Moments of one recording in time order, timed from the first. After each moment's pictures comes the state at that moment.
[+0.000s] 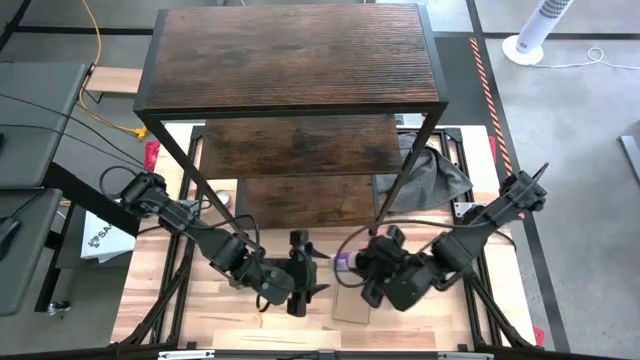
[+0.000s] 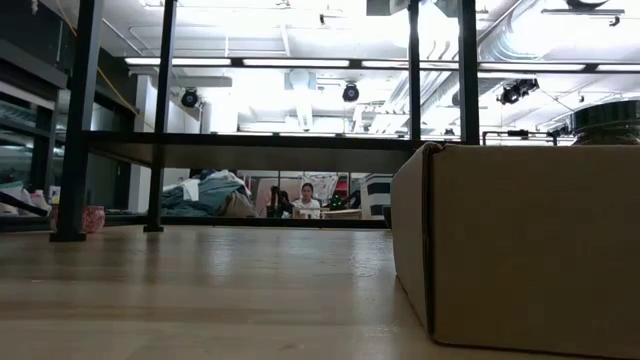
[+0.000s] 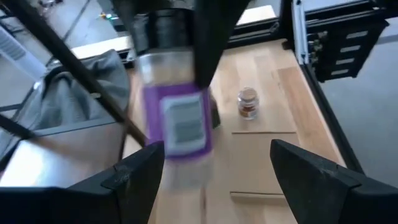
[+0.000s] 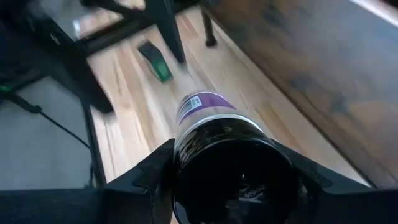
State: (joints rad) left arm -0.56 1.73 1.58 -0.50 -0.58 -0.14; right arm 0.63 1.65 1.63 -0.90 0.62 0.92
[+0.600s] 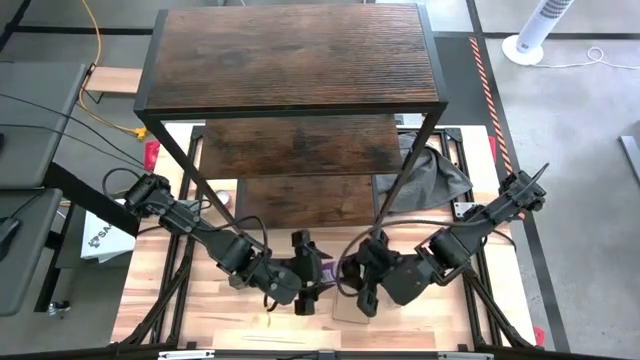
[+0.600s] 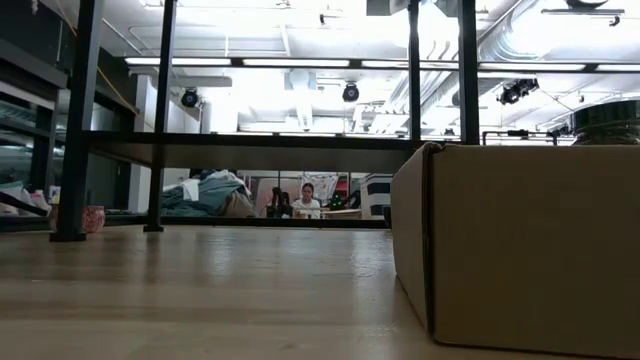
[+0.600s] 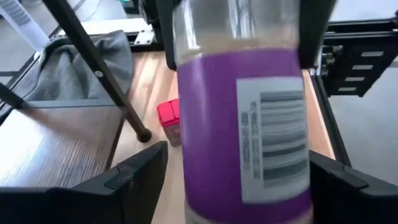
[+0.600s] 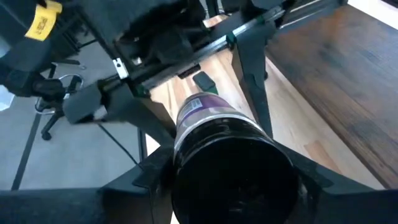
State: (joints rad) left arm -0.55 1.75 1.59 -0.51 -0.58 -0.30; right arm 0.61 1.65 1.64 -0.67 0.55 0.74
